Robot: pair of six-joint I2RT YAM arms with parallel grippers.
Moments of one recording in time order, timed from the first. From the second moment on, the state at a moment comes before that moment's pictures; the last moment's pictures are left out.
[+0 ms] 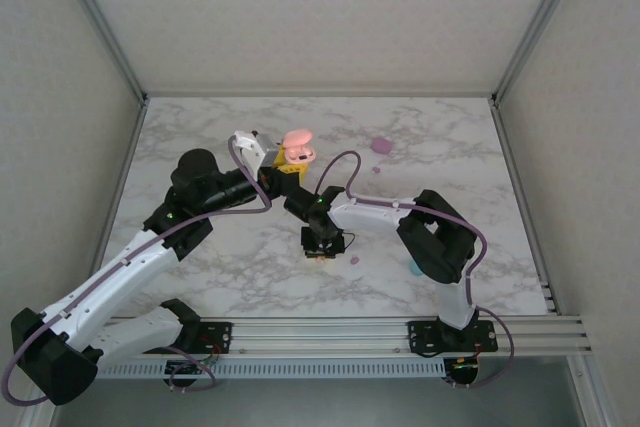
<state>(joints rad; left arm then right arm) -0.63 1.00 0.89 0.09 0.48 -0.03 0.99 1.95 1.31 -0.85 -0.10 0.92</state>
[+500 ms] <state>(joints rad) -0.63 1.00 0.89 0.08 0.46 -0.03 0.78 1.46 1.12 -0.79 -0.16 0.88</state>
